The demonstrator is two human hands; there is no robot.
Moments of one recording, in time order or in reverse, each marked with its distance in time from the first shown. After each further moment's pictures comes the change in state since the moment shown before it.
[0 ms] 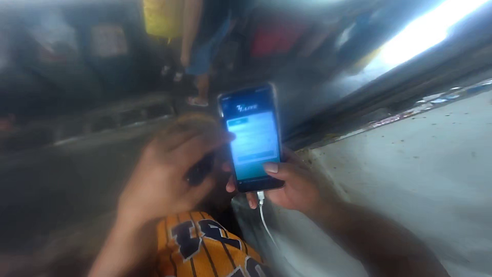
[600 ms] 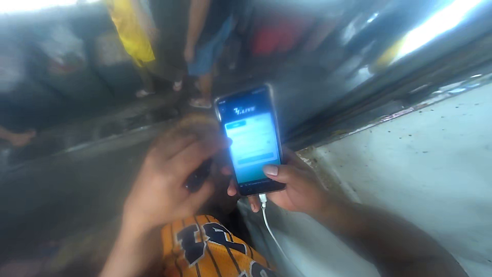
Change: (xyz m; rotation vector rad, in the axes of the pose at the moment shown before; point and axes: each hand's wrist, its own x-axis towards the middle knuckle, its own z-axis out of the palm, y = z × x) left_hand -0.004 -0.001 0.000 -0.005 0.004 0.011; right_hand 0.001 0.004 0.000 0.036 -0.016 -0.021
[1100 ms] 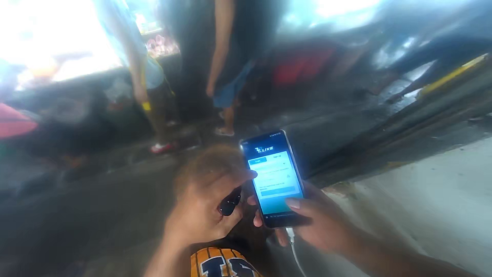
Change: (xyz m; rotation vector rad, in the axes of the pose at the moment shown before) left_hand -0.002 -0.003 0.000 -0.059 -0.054 0.002; right_hand -0.001 0.007 -0.002 0.005 0.006 -0.037
